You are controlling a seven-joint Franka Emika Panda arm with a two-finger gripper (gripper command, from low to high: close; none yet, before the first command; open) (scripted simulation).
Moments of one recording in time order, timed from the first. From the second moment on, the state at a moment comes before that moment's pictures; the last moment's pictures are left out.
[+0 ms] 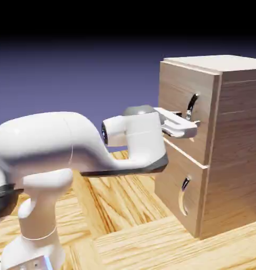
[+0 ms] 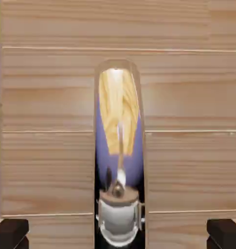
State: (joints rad) arm 0.98 -1.07 -1.11 -2.53 -2.90 2.74 -0.35
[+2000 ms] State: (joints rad) arm 0.66 -0.04 0.49 -2.14 -0.88 0.76 0.04
